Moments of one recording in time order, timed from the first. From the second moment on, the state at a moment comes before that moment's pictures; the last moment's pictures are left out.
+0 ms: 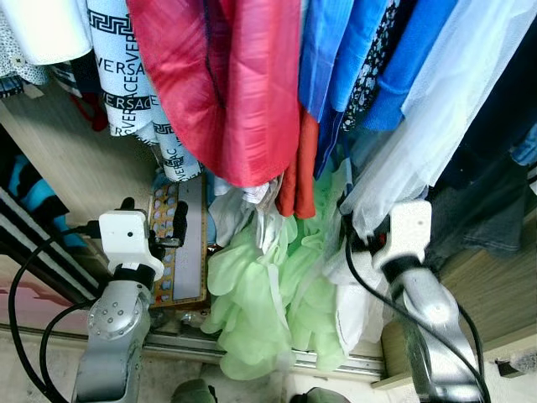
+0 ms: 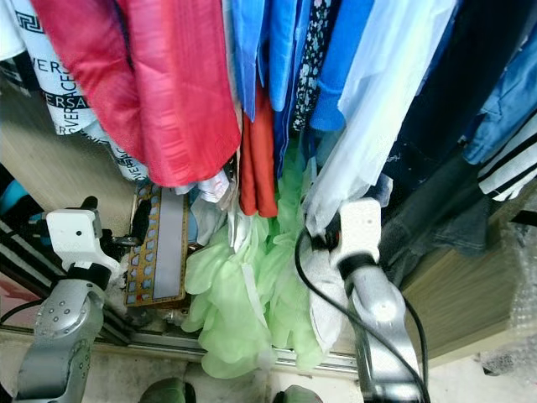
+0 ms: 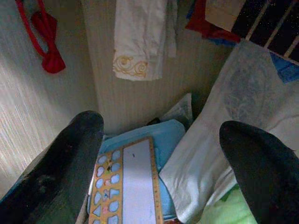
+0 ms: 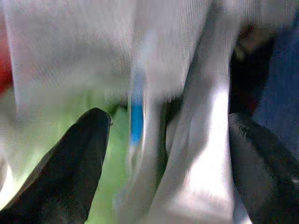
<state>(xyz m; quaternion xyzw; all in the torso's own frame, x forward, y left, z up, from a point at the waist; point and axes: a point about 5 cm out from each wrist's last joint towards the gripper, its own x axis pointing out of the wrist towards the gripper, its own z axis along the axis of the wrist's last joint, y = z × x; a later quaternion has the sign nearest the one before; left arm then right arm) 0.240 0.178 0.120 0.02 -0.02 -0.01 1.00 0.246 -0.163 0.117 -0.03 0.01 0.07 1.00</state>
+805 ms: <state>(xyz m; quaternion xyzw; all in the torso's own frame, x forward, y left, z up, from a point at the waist) 0.240 0.169 0.120 0.02 0.00 -0.03 1.00 0.229 -0.142 0.136 -0.04 -0.02 0.17 0.98</state>
